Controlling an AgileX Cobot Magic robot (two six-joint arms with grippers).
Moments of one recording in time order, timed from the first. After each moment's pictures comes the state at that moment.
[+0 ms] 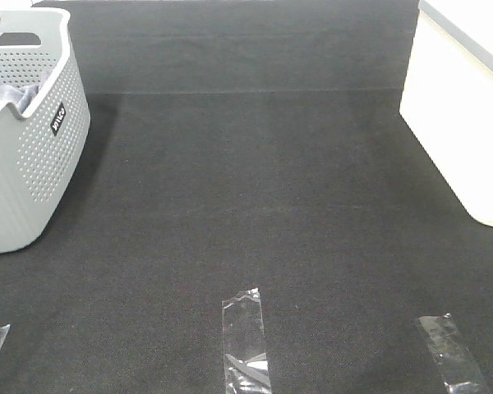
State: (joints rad) left arm 0.01 0.00 -0.50 -0.07 1.05 0.06; right arm 0.04 -0.01 -0.51 0.15 1.07 -0.16
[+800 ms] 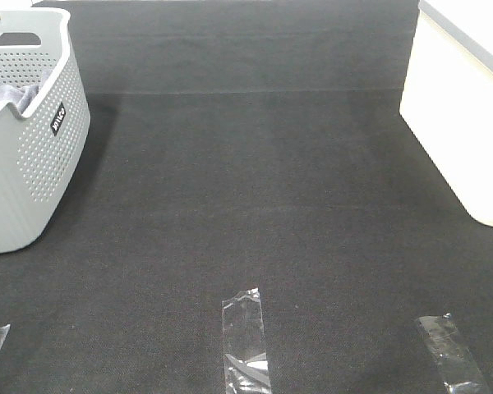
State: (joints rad) left arm 0.01 0.00 -0.50 -0.07 1.05 0.06; right arm 0.04 -0.01 -0.51 0.15 1.07 -0.16
